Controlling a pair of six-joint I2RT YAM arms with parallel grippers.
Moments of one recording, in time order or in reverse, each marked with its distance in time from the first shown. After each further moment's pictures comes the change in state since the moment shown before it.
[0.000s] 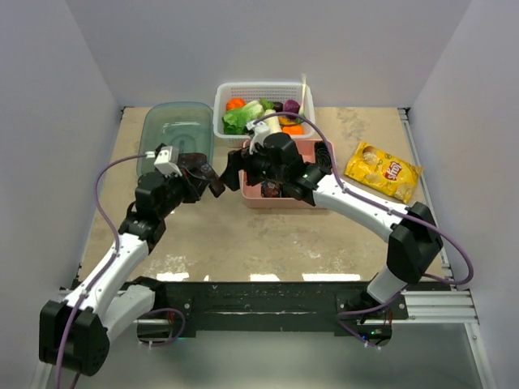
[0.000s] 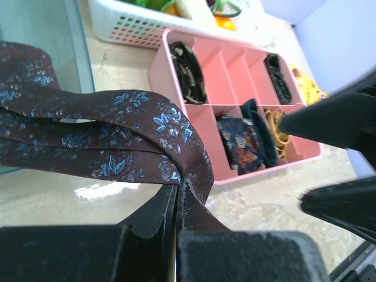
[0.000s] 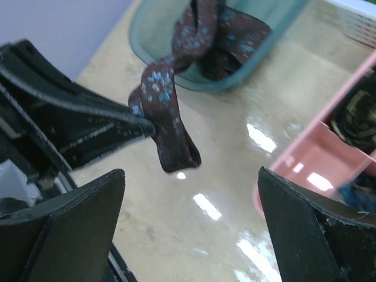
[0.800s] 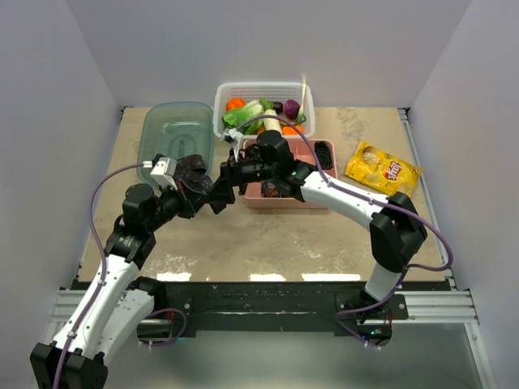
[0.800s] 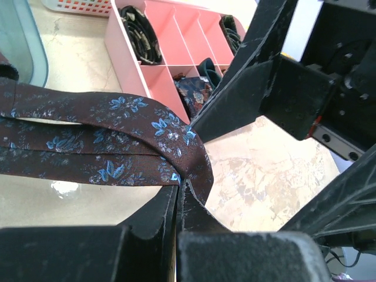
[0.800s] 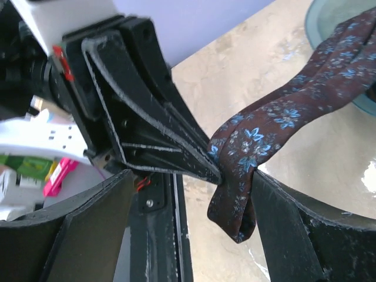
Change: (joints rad) left arm 0.002 -0.260 0.014 -0.277 0.155 0.019; right arm -0.007 0.131 0.053 0.200 -0.626 0.019
